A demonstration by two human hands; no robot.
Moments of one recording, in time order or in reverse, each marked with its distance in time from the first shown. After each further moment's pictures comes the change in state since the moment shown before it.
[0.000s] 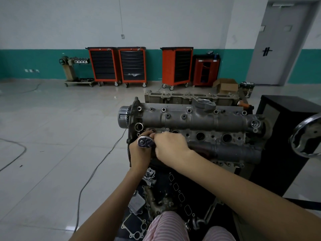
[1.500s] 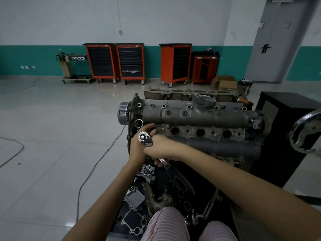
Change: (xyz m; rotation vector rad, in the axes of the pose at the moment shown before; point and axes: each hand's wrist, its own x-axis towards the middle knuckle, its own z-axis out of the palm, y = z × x) left_hand 0.002 0.024 -0.016 -0.045 -0.204 -0.024; right_hand 0.014 -0.010 0.016 0.782 -0.456 0.215
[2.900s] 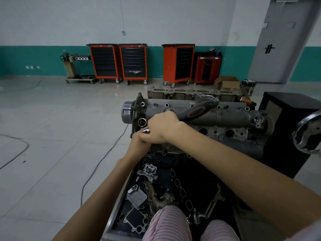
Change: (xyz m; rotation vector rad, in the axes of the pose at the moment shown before) left_hand 0.016 -0.012 -0.008 0.390 -0.126 -0.076; right_hand 0.006 -0.031 -0.029 -1.069 0.427 -0.360
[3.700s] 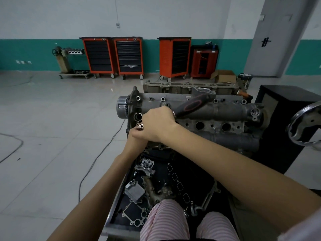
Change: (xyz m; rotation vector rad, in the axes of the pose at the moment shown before) left_hand -0.003 -0.001 0.008 -0.091 0.057 -0.057; right_hand -0.003 -0.008 0.013 -0.041 0.183 0.077
